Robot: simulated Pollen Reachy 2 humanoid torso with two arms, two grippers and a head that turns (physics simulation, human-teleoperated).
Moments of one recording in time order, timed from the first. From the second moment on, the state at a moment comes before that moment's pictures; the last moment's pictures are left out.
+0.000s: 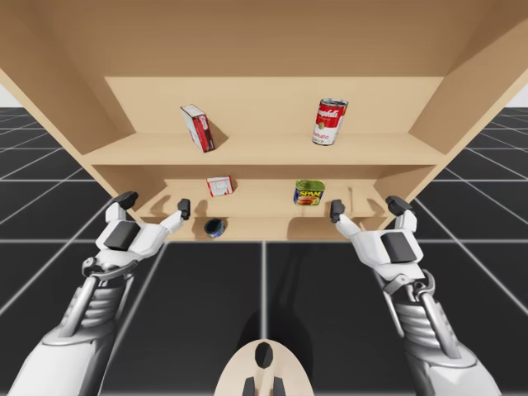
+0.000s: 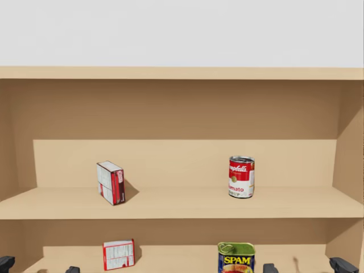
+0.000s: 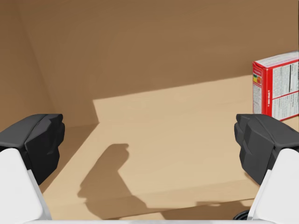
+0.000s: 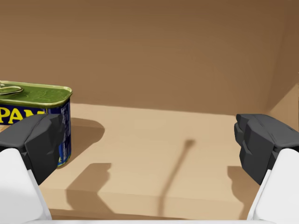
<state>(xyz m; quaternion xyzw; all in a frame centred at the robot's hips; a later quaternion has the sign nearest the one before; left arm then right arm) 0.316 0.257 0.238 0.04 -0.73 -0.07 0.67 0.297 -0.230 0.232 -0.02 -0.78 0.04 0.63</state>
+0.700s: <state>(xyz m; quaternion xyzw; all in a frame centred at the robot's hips) 0.305 0.252 0.248 0.03 -0.74 -0.07 0.67 0.294 -0.236 0.238 0.00 -0.78 0.01 0.63</state>
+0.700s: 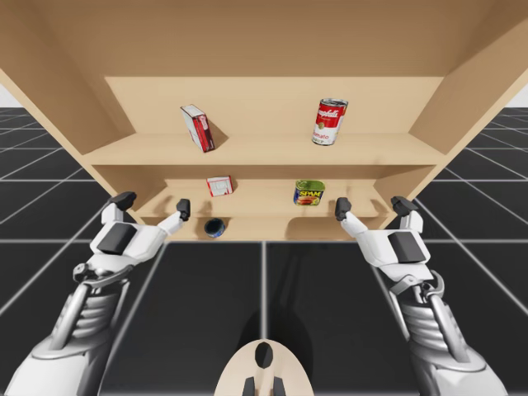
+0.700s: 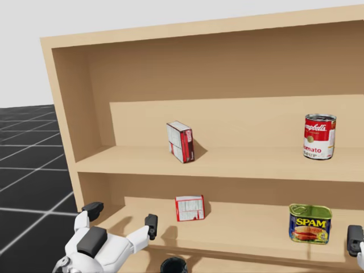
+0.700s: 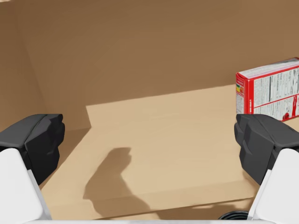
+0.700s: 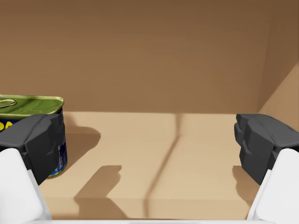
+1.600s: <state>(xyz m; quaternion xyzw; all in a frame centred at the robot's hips) 0.318 0.161 0.379 -0.04 -0.80 -0.07 0.59 0.297 -0.239 0.234 -0.01 -0.77 0.00 0.64</state>
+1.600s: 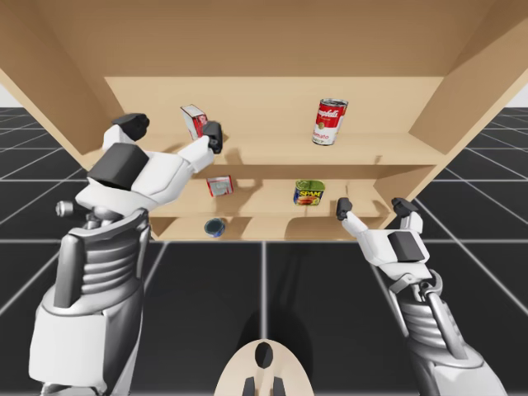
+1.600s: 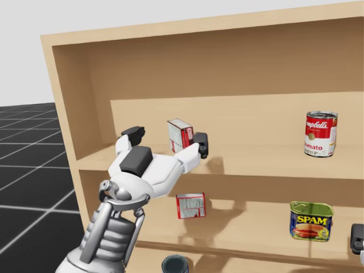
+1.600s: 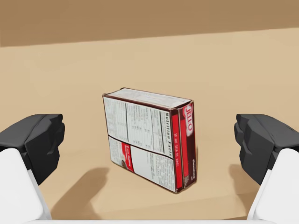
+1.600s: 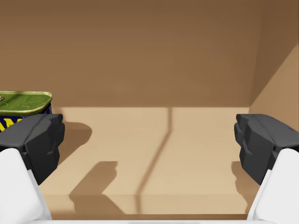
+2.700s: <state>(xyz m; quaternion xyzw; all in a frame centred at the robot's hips) 0.381 0.146 0.382 0.01 -0.77 0.01 0.64 0.297 -0.240 0.233 -0.01 -0.77 0.00 0.64</state>
